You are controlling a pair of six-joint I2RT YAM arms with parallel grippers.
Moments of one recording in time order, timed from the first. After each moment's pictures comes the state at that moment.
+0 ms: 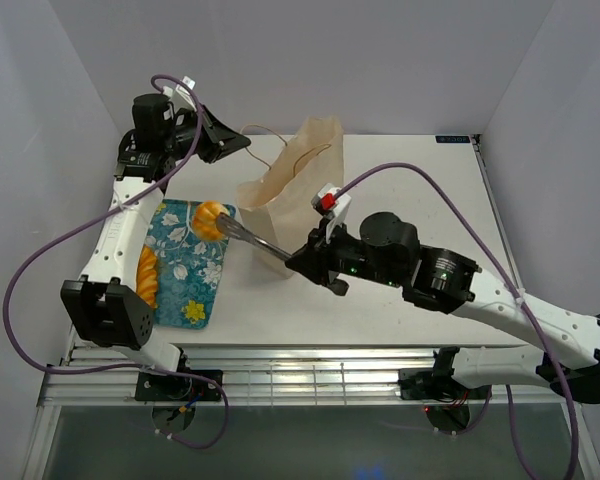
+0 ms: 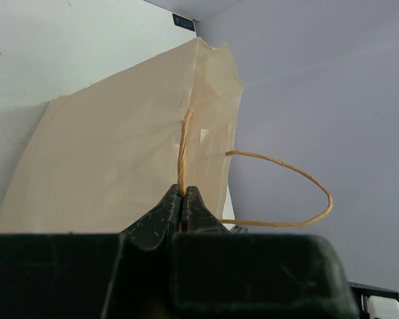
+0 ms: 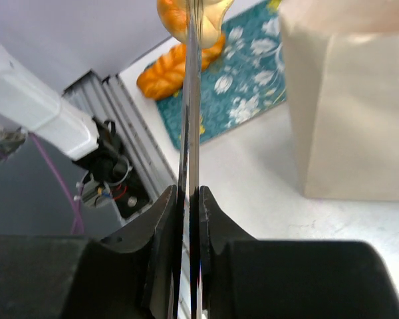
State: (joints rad) left arm -0.11 1.58 1.66 -0.42 0.67 -0.76; right arm 1.18 1.11 1.20 -0.36 -0.02 0.30
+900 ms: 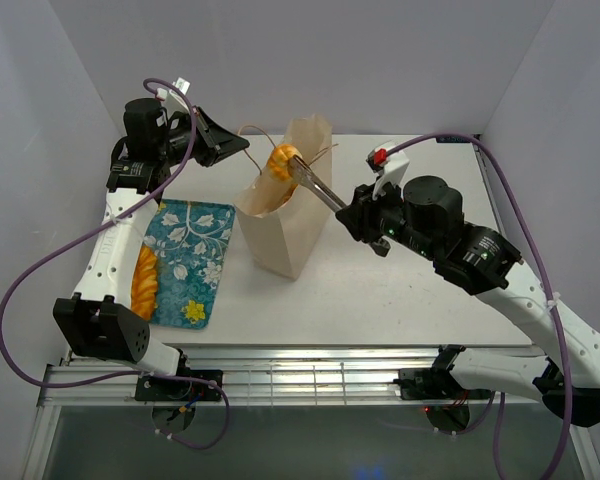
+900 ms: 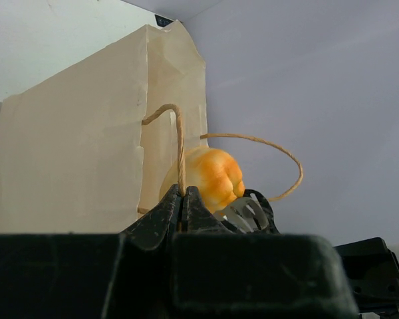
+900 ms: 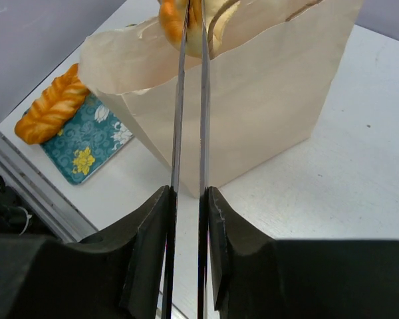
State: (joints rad) left arm -0.11 1.48 1.59 -0.39 0.69 -0.79; right arm 0.89 1.07 1.38 -0.60 0.14 0.20
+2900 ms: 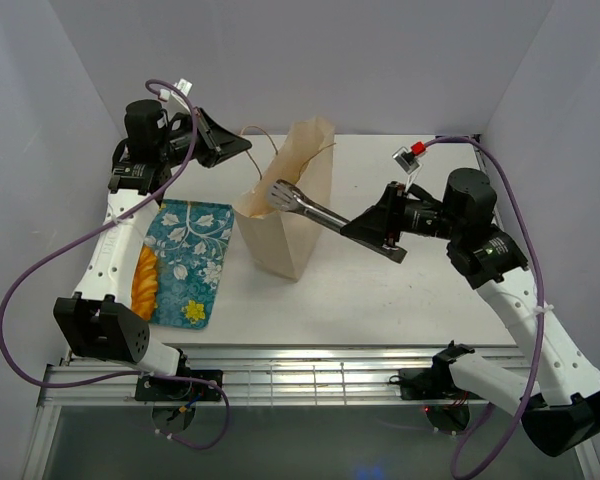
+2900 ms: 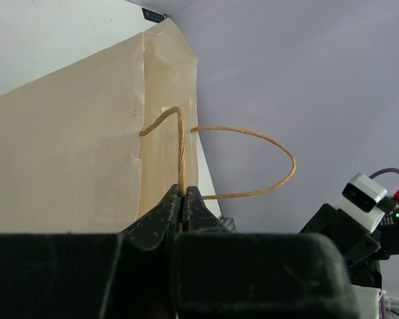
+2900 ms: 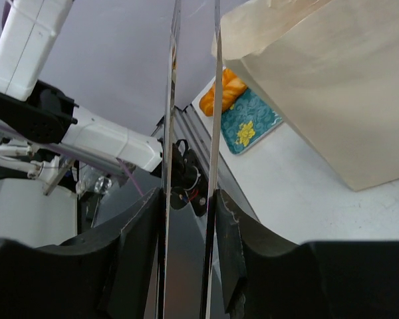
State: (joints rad) left arm -0.11 1.47 1.57 -0.34 0.73 -0.81; right arm 0.43 0.98 1.13 -0.29 -0.84 0.63
